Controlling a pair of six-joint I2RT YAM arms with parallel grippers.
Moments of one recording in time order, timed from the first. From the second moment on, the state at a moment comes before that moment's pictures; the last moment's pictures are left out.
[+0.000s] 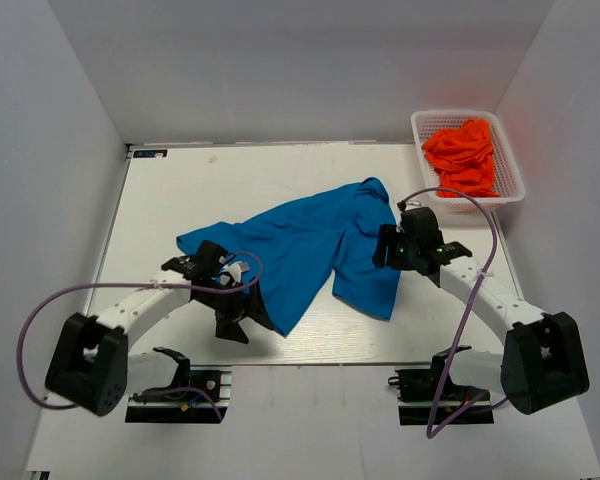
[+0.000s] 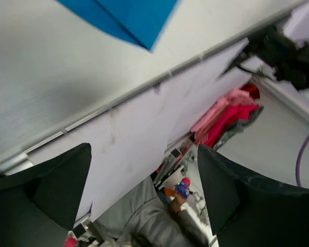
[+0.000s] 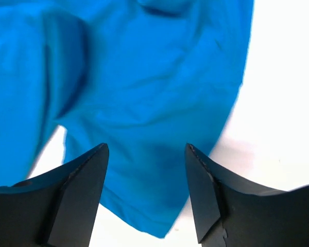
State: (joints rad) left arm -0.41 1.16 0.59 -0.76 0.75 -0.59; right arm 0.37 1.22 0.74 -0.36 -0.03 0.34
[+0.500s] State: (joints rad) left arm -0.41 1.49 0.75 -0.63 0.52 -0.64; right arm 0.33 1.28 0.65 -0.51 -0.04 0.44
